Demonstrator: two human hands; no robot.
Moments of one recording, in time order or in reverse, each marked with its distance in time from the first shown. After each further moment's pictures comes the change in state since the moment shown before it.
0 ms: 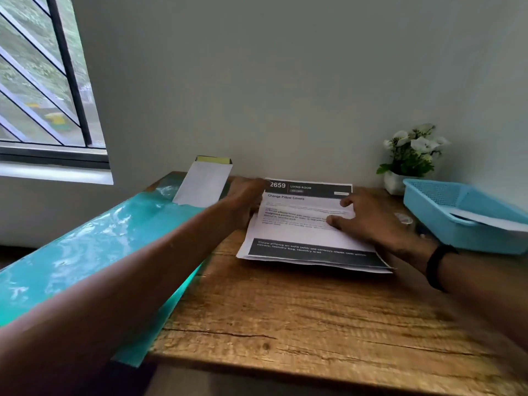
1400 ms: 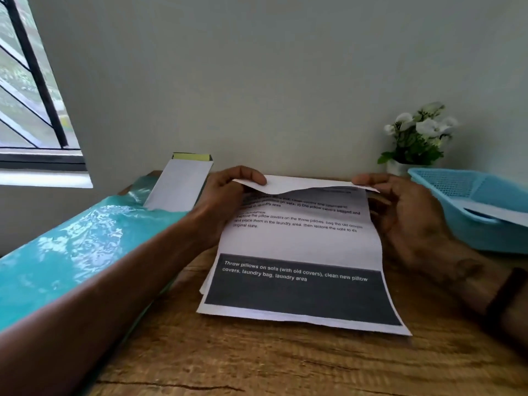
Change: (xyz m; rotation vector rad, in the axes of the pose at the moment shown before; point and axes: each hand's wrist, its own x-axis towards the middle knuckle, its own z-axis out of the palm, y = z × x) left_hand -0.013 -0.008 -0.002 0.039 -0.091 0.321; right_hand -0.004 0.030 -0.009 1.352 0.067 0.105
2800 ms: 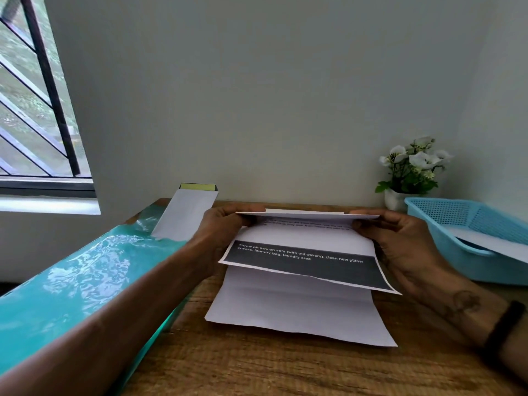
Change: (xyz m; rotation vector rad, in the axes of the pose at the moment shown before) left_hand 0.003 0.003 -0.006 -0.061 0.131 -0.128; right_hand 0.010 0.009 -0.004 -0.092 0.023 -0.113
